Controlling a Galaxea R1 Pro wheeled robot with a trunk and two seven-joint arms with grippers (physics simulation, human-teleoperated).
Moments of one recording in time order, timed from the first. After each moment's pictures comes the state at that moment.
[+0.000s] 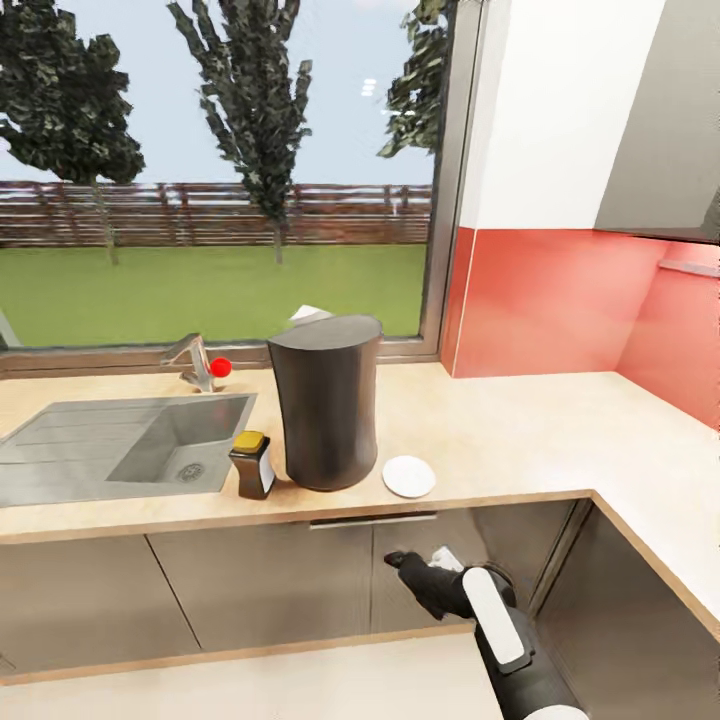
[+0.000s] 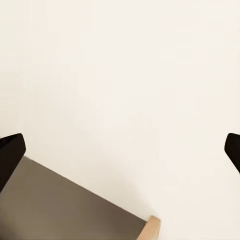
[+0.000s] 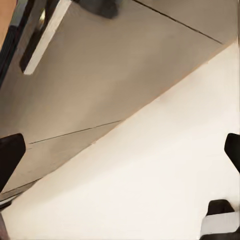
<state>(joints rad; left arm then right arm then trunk) -0.03 0.19 0.03 -0.21 0.10 0.05 0.40 -0.42 0.17 -0.05 -0.99 -0.88 0.73 -0.29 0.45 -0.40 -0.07</state>
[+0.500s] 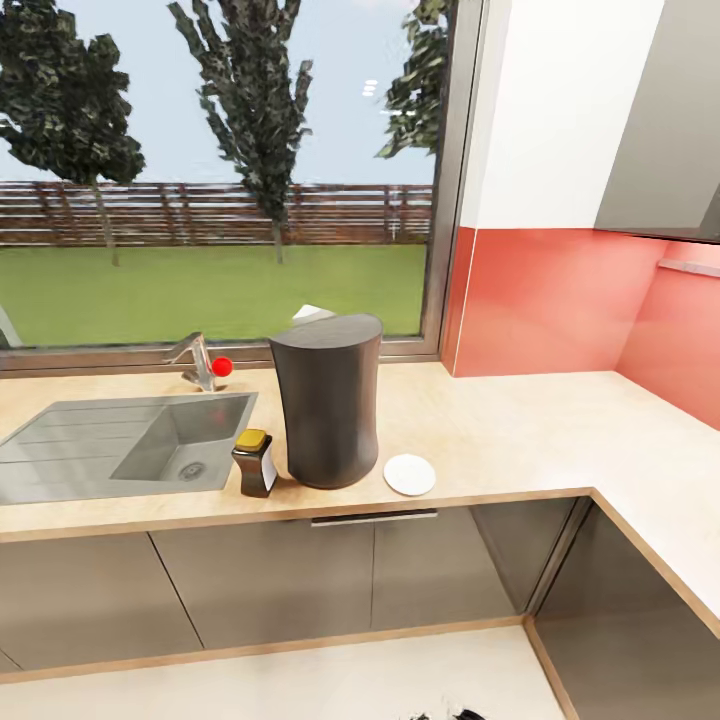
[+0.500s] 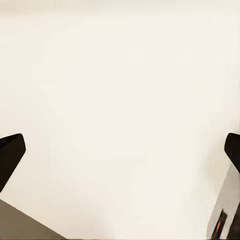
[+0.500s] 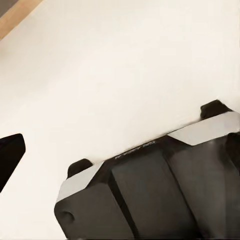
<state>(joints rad) -0.03 0.14 0.03 -0.39 0.10 0.05 0.38 -0.42 0.16 0.19 -0.24 -0.74 0.23 -0.29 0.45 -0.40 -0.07</state>
